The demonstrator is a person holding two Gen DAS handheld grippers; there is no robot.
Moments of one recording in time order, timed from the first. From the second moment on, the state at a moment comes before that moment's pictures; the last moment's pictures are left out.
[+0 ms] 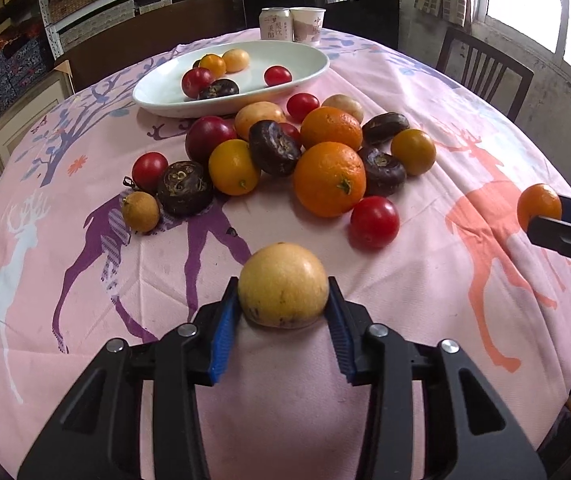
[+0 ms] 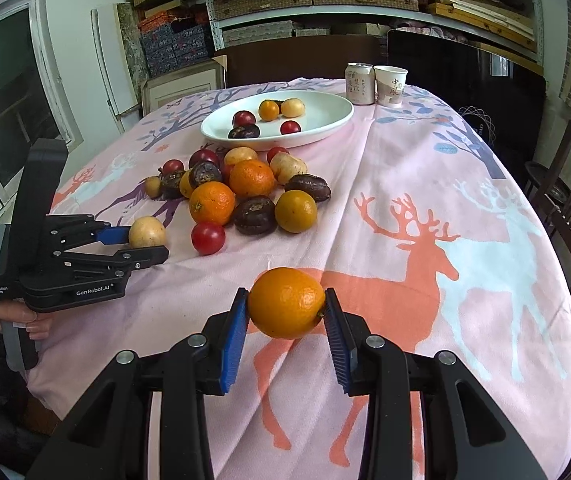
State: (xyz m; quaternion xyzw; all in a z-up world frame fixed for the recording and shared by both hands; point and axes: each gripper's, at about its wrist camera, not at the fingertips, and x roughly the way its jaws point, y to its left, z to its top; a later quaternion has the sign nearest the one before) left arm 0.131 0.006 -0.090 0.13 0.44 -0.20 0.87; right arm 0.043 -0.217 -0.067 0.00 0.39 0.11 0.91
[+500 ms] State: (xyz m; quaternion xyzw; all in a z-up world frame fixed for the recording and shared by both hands) left arm 0.160 0.025 -0.008 0.07 0.35 -0.12 0.93; right arm 0.105 -0.204 -0.024 0.00 0.30 0.11 0.95
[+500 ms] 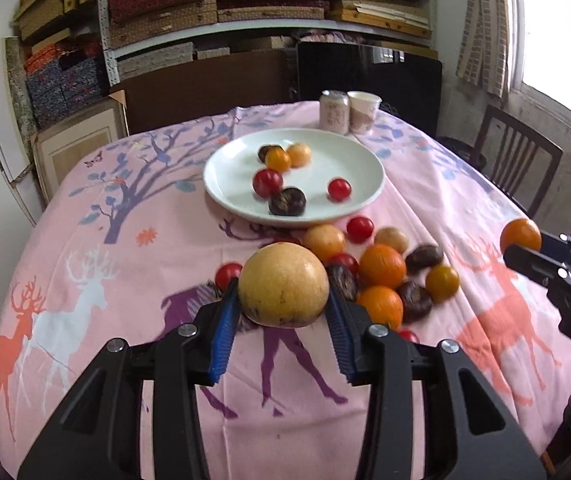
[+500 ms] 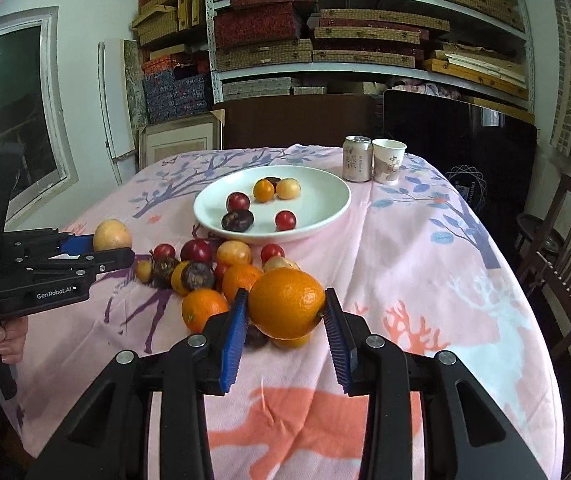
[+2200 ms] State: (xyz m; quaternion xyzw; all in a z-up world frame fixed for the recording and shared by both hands) left arm 0.242 0.066 -0.049 0.10 0.39 -0.03 0.91; right arm 0.202 -0.227 -0.061 -0.02 0.38 0.12 0.92
